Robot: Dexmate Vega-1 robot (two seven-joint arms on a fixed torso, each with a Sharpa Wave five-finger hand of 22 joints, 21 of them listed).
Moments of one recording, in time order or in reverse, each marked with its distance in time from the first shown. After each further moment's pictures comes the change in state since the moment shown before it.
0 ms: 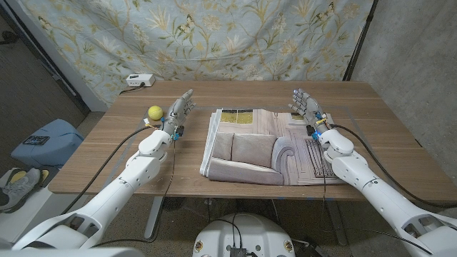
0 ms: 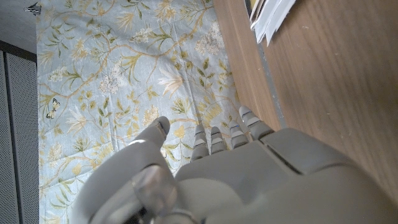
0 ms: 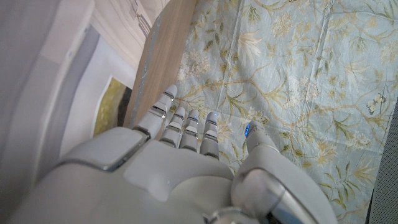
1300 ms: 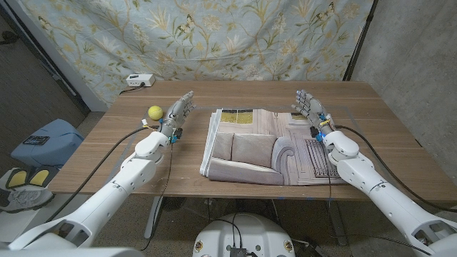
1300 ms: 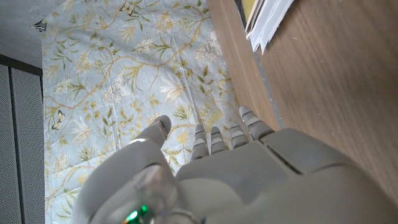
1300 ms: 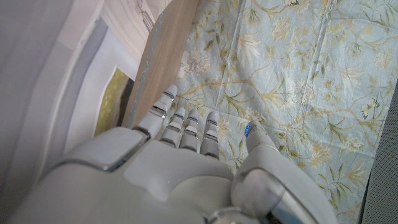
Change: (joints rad) left arm 0.045 0.058 0.002 -0.083 0.006 0.017 0.006; left_hand 0.011 0.000 0.003 -0.012 0.000 0.004 -0.004 0.000 0.000 0.000 0.000 0.000 -0.002 -0.006 0.005 0.000 -0.002 0.000 0.000 0.000 0.000; right arm -0.038 -0.038 0.012 -0.054 -0.012 -0.005 -0.011; right_hand 0.000 0.000 0.000 0.000 0.000 0.003 -0.003 0.000 0.000 0.000 0.000 0.000 0.000 0.000 0.000 0.000 0.000 0.000 0.000 0.000 0.000
